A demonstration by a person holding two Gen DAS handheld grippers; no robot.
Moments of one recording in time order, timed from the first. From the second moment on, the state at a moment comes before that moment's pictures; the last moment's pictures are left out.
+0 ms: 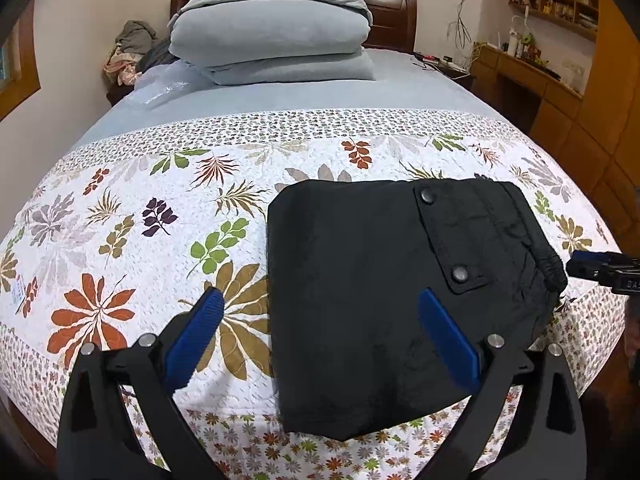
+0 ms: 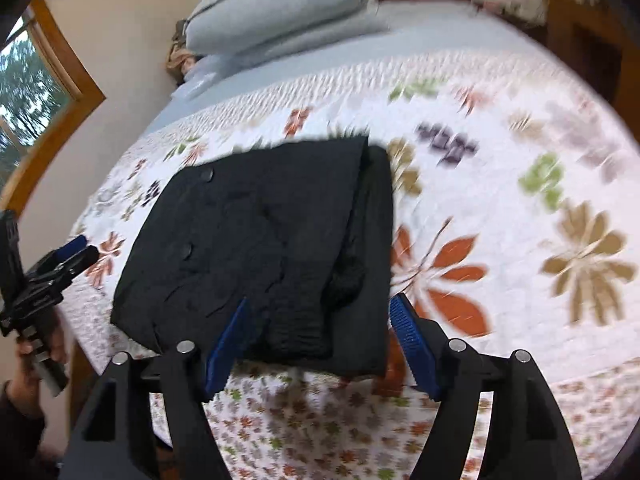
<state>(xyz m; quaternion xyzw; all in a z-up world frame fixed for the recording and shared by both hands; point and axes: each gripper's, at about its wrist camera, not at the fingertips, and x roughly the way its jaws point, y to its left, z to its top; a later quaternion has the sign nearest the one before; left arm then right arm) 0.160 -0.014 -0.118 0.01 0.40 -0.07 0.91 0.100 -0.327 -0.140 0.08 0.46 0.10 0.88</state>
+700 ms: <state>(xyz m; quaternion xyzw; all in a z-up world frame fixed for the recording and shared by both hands) 0.129 -0.013 -0.104 0.01 0.42 -0.07 0.90 0.082 -0.311 -0.139 0.16 0.45 0.06 0.88</state>
